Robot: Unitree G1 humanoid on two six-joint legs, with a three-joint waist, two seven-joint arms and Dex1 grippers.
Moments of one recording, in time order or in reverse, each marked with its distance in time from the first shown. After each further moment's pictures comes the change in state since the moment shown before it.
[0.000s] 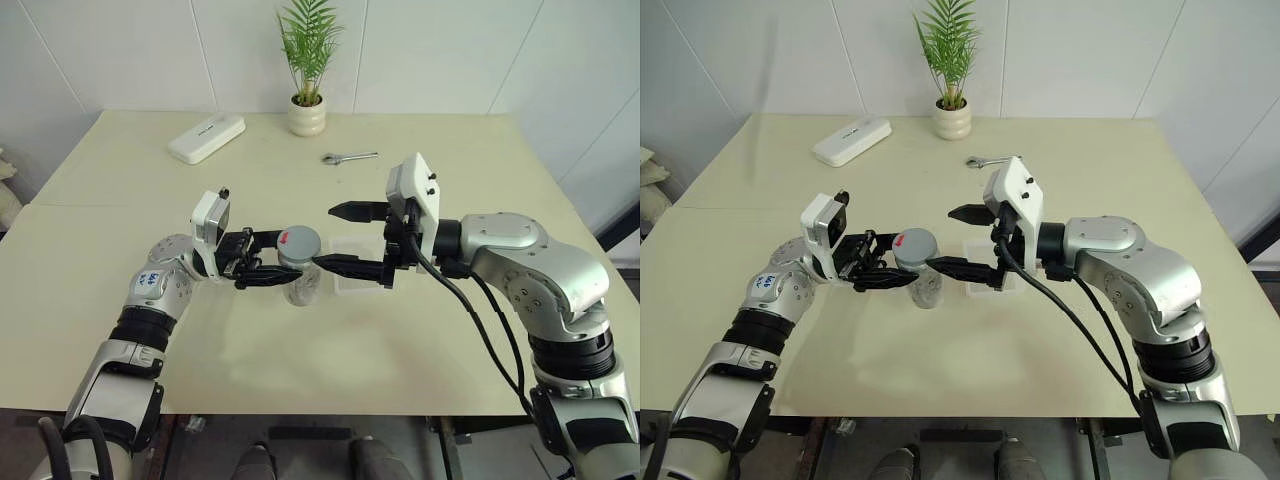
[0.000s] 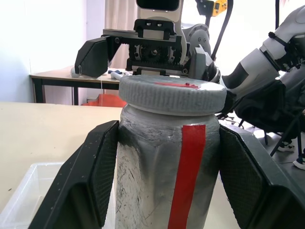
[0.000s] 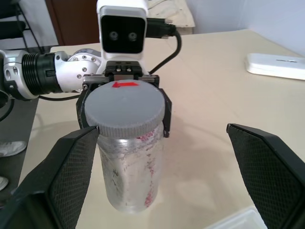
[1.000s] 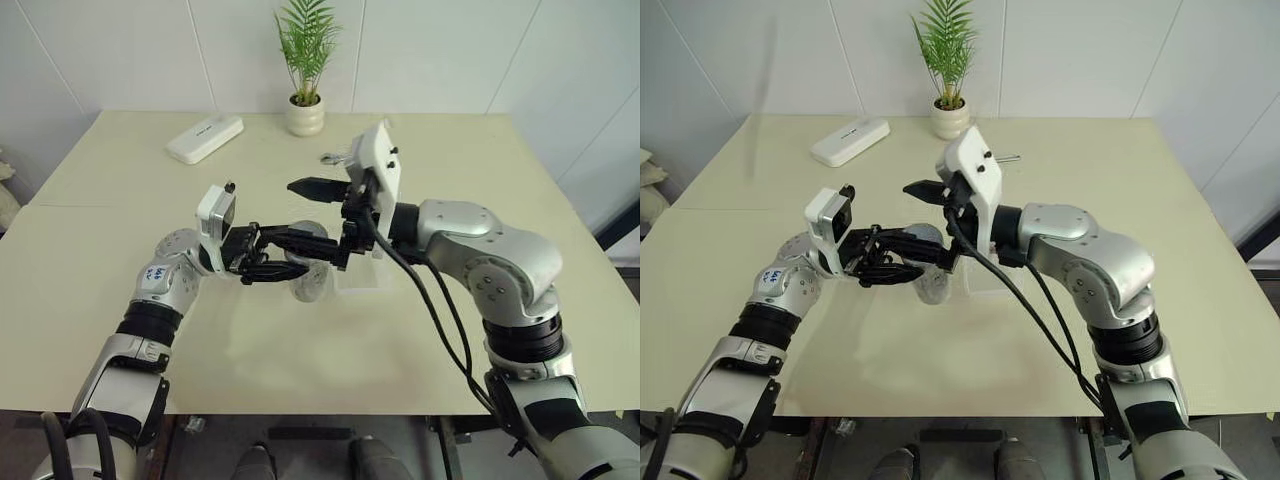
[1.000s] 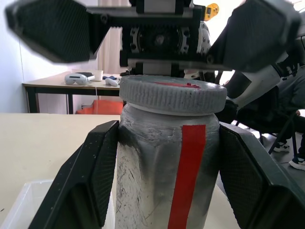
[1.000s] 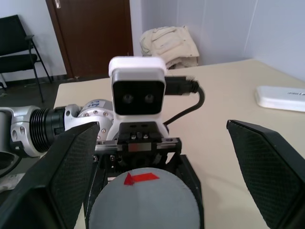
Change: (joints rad) left arm -0.035 -0.024 -0.013 0.010 -0.014 0.001 0.000; right arm -0.129 0.229 0.102 0.108 -0.002 -0.038 -0.140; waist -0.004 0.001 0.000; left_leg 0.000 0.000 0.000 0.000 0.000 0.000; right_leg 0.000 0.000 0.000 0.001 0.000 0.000
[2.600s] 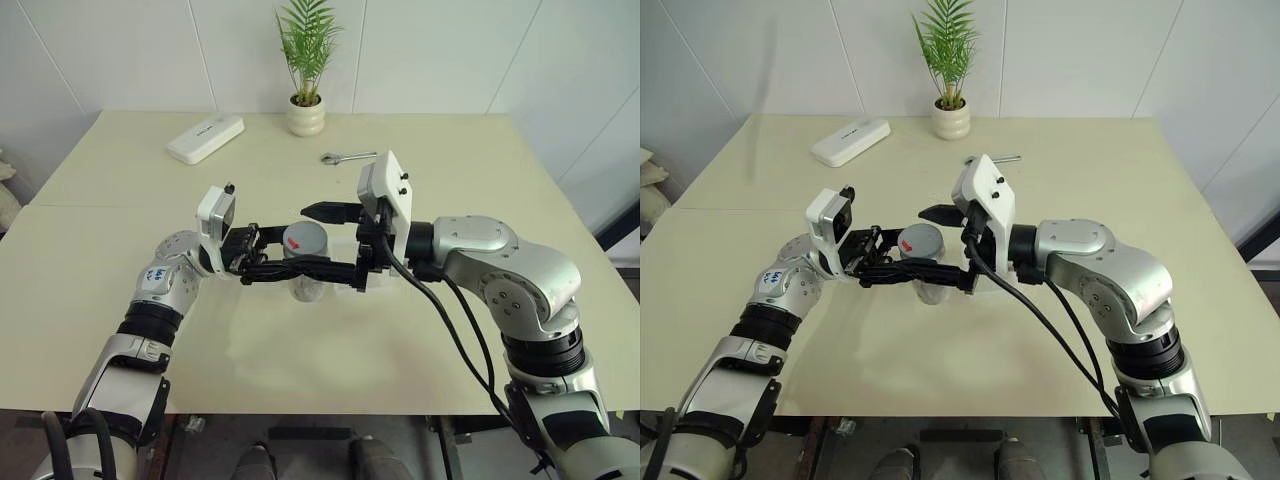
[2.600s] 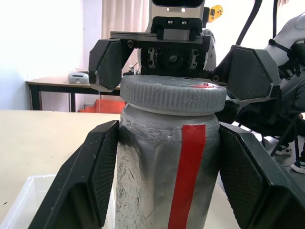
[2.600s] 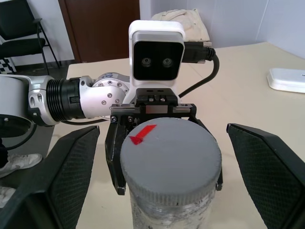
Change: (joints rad) left arm 0.001 0.000 0.000 0.021 0.000 -0.004 0.000; right arm 0.079 -0.106 -0.029 -0.101 0.040 0.043 0.067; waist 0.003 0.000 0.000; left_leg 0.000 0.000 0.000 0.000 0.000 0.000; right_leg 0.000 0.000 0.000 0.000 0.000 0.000
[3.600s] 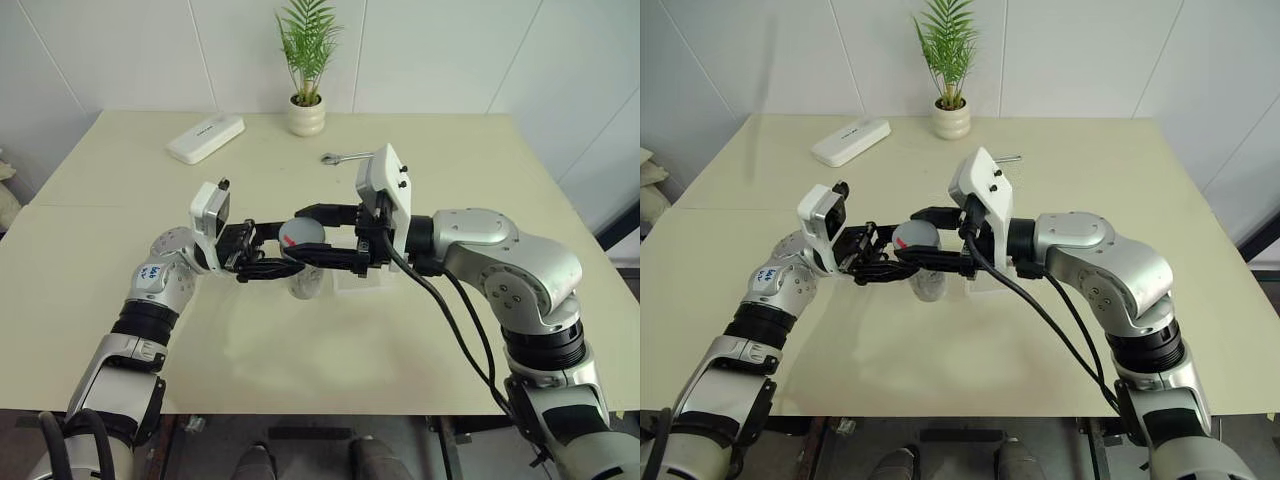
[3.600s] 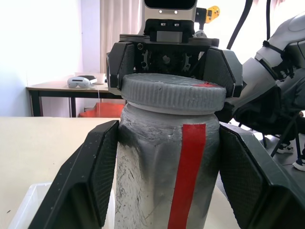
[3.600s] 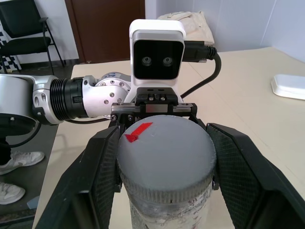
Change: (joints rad) left arm 0.001 0.022 0.000 -0.035 -0.021 0.012 0.000; right arm -0.045 -0.009 0.002 0.024 -0.005 -0.004 0.028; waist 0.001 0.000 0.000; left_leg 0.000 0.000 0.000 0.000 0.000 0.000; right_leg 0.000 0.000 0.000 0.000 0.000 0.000
